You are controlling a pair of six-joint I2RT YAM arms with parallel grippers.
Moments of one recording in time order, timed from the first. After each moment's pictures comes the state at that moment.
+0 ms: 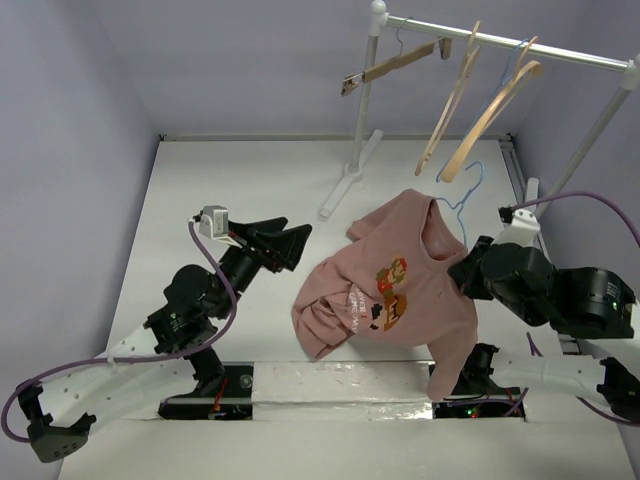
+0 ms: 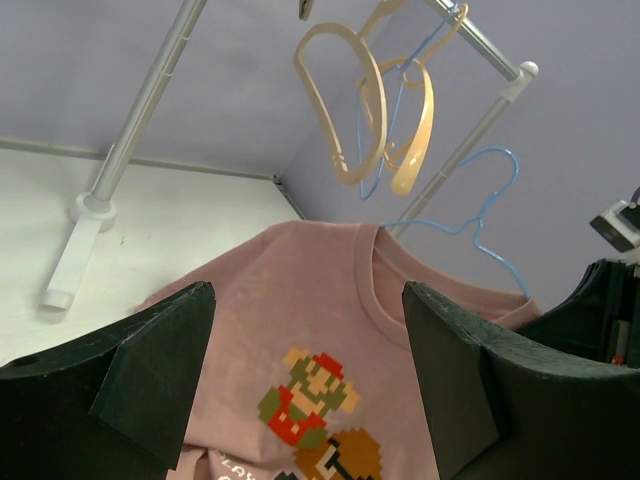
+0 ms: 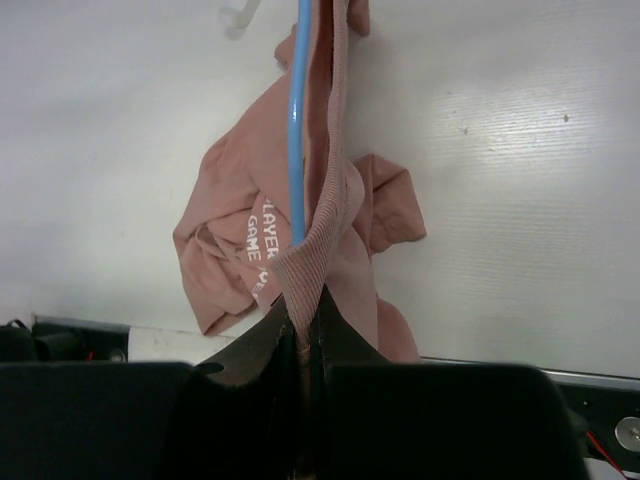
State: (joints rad) left arm -0.99 0.59 0.64 0.23 -0.38 -0.53; right arm 1.11 0.80 1.40 -1.36 0.66 0.98
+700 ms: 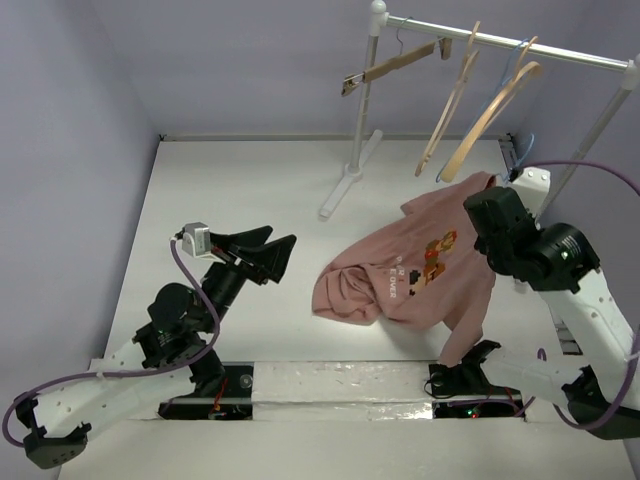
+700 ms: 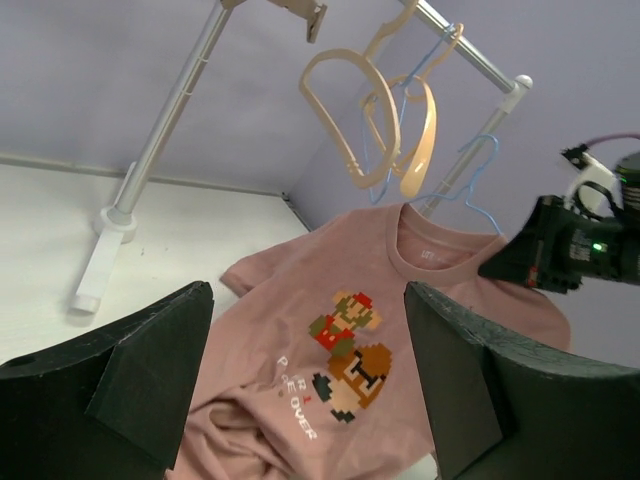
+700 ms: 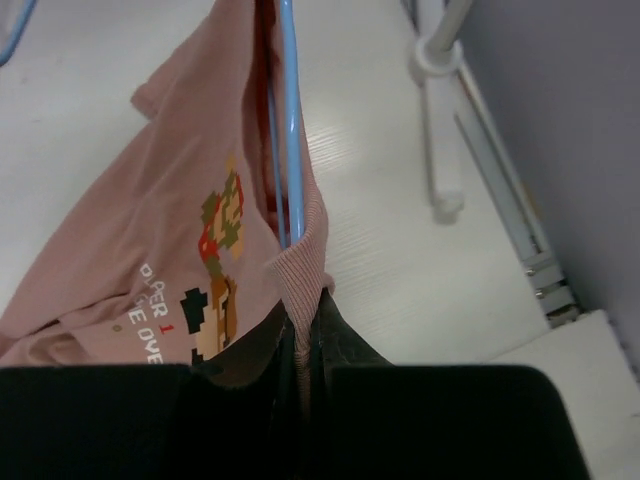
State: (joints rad) left arm -1.00 0.45 0.55 0.22 -0.41 -0.48; right arm 0.63 1.00 1.48 -1.38 0.83 0.72
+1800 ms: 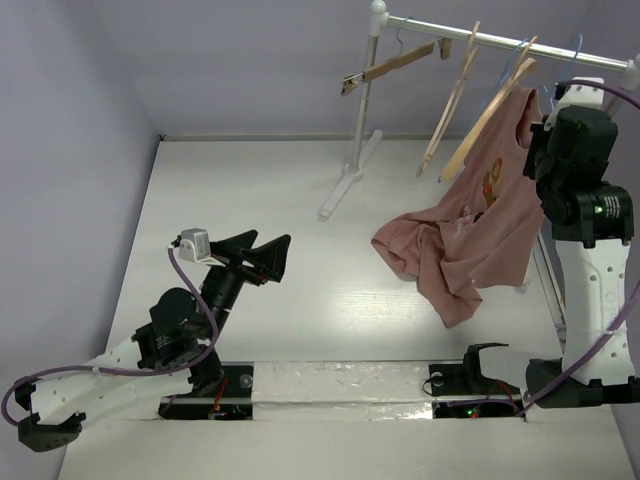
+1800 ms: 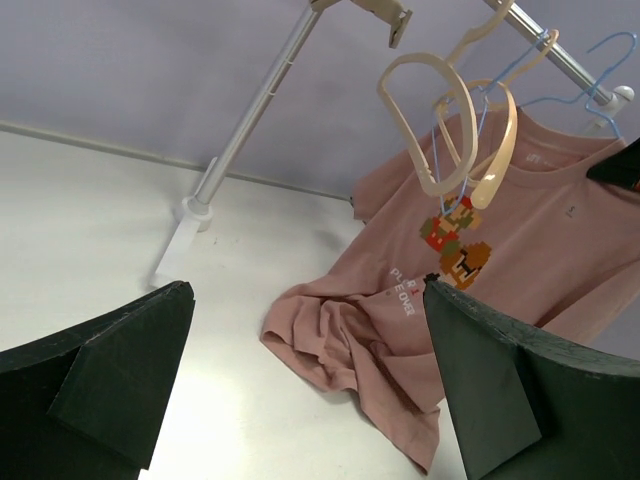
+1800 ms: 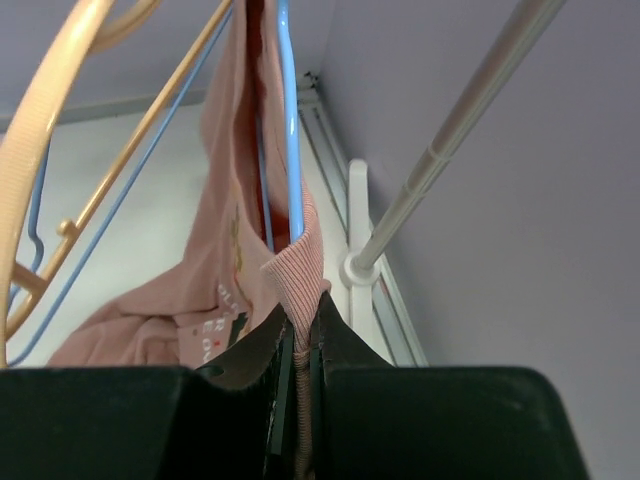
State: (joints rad) left arm -1.14 0.43 0.55 0.17 -0.70 -0.40; right arm 0.07 1.19 1.78 -0.91 0.48 -0.04
